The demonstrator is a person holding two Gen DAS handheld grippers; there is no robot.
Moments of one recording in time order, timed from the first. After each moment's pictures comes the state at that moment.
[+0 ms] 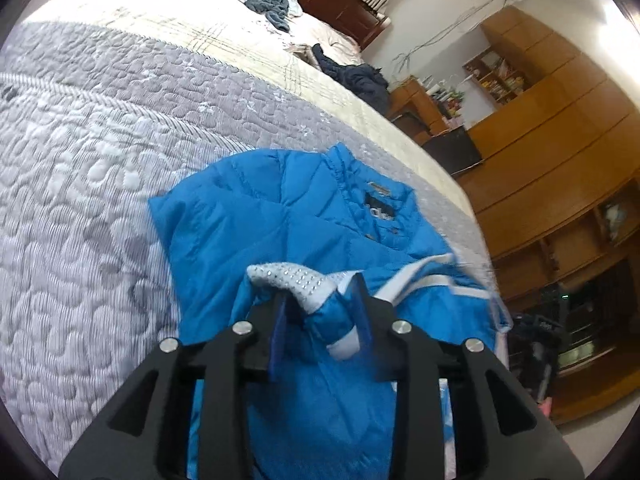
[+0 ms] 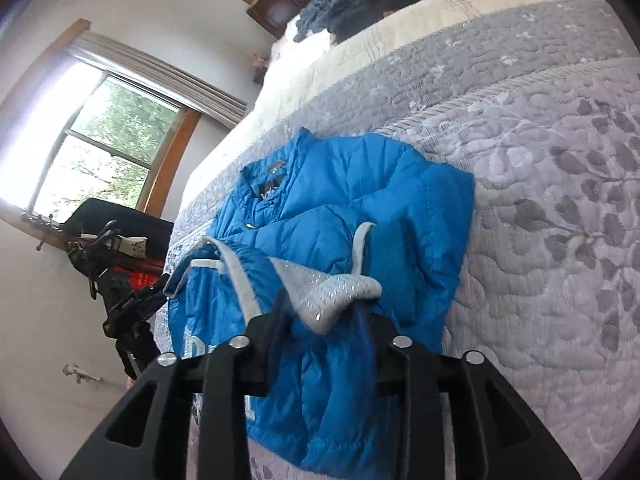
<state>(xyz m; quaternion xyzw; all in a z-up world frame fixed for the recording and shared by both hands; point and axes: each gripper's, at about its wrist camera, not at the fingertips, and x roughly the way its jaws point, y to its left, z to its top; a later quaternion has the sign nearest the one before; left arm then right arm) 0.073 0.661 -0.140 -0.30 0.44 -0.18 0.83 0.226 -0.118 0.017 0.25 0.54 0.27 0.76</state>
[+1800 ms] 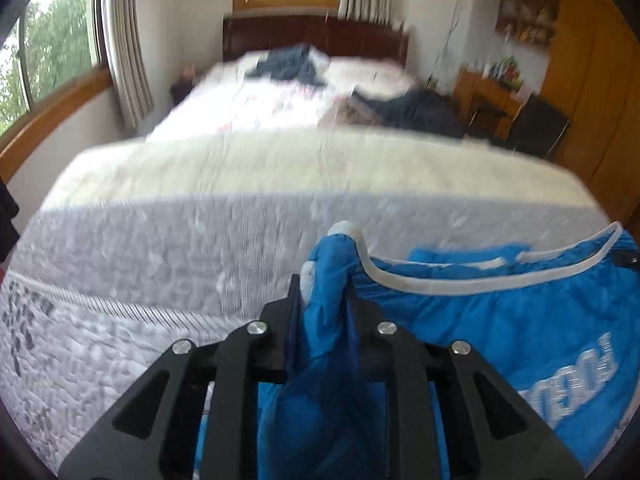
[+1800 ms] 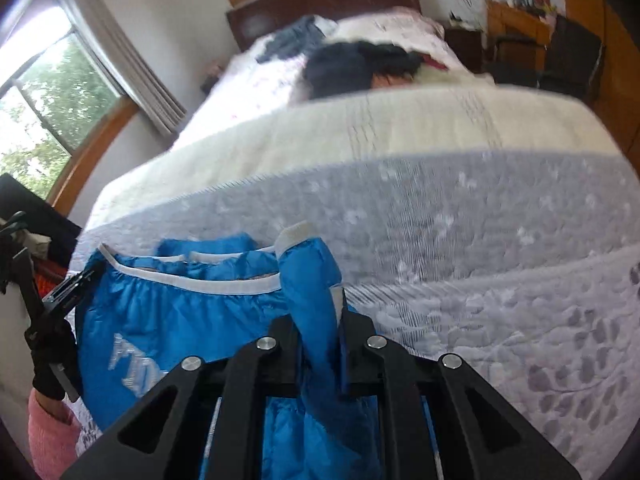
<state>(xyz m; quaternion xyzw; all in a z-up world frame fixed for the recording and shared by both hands) 0.228 0.585 -0.137 -0.03 0.43 0.00 0.90 0.359 -0.046 0.031 0.09 0.51 0.15 0.84</state>
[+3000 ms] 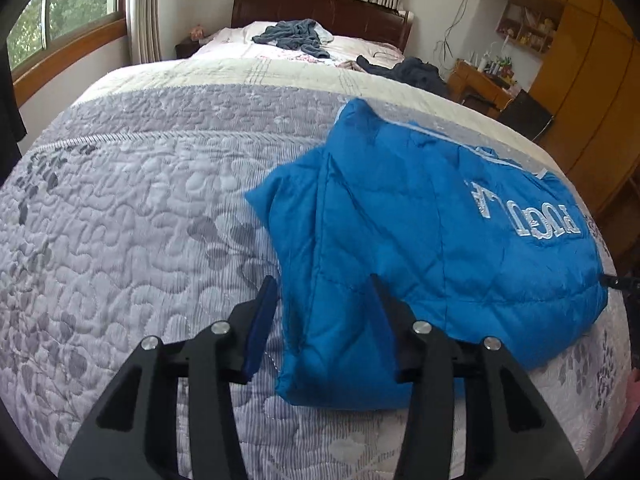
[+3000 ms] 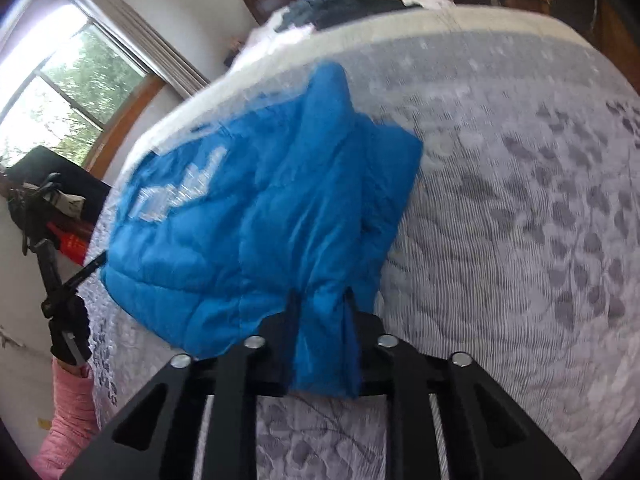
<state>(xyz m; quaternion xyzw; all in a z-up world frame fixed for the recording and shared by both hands) 0.039 0.648 -0.160 -0.10 0.44 -0.04 0.89 0.195 -0.100 -0.011 0.12 0.55 0.21 0.80</state>
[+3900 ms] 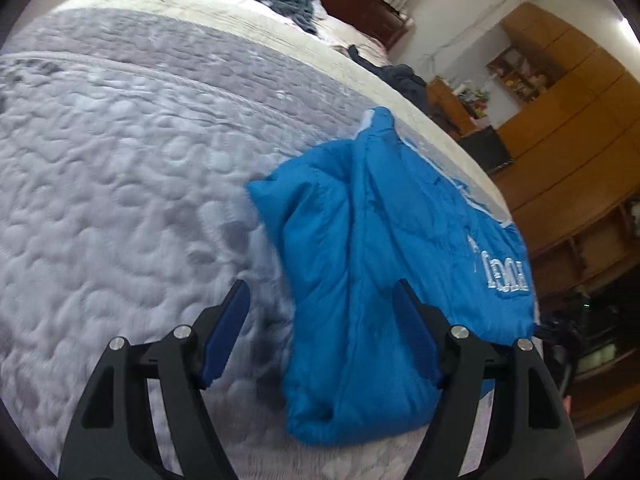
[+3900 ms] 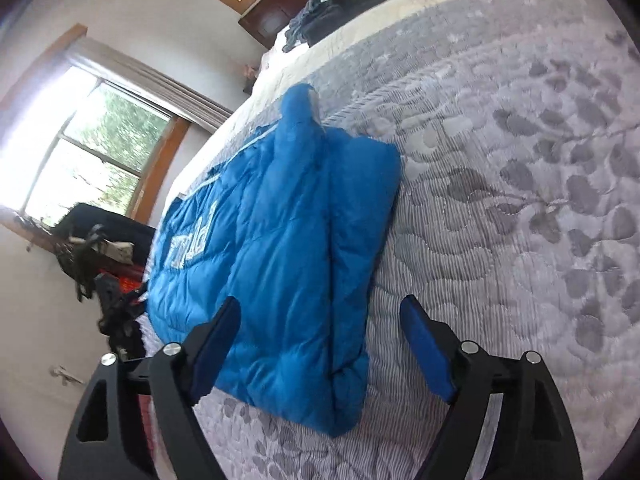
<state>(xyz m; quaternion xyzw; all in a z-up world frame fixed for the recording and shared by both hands) 0.082 0.701 -0.185 -0.26 0.46 -0.15 0.84 0.223 -0.149 -0.033 0.26 0.53 0.26 0.77</state>
